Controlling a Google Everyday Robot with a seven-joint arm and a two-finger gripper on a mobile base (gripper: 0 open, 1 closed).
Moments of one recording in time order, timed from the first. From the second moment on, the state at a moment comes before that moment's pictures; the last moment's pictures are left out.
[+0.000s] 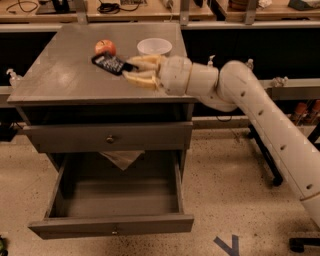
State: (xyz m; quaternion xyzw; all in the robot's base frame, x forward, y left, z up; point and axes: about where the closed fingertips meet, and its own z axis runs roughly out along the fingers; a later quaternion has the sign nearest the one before) arm 0.648 0.057 0.941 -0.53 0.40 0.28 0.69
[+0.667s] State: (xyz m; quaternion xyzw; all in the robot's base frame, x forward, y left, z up) arm 0.575 0.103 0.809 -0.57 0.43 0.35 0.61
